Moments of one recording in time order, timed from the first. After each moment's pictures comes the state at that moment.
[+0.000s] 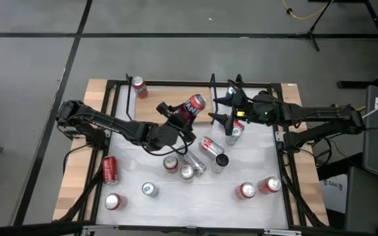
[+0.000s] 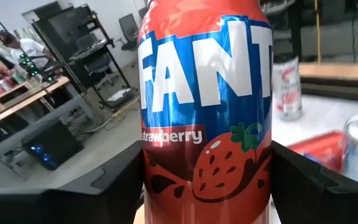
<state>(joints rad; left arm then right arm) -0.20 1.59 1.24 -0.03 -1.13 0.00 0.00 1.14 1.06 -0.12 0.25 0.17</state>
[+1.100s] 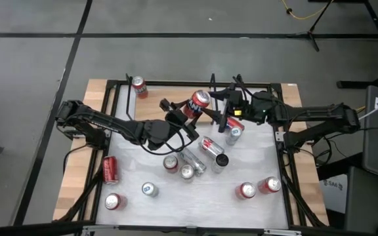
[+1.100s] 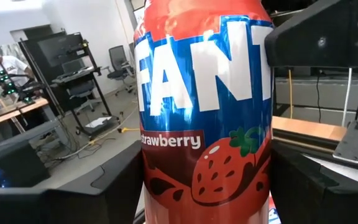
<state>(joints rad) -0.20 1.58 1.24 0.26 -1.04 0.16 0.00 1.25 1.06 0.21 0.21 0.04</state>
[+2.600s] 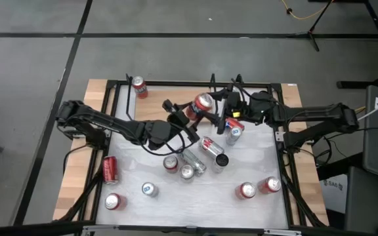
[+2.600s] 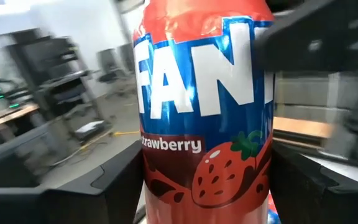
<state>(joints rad) -0.20 1.59 1.24 0.25 -0.97 0.18 0.00 1.25 1.06 0.23 0.17 0.02</state>
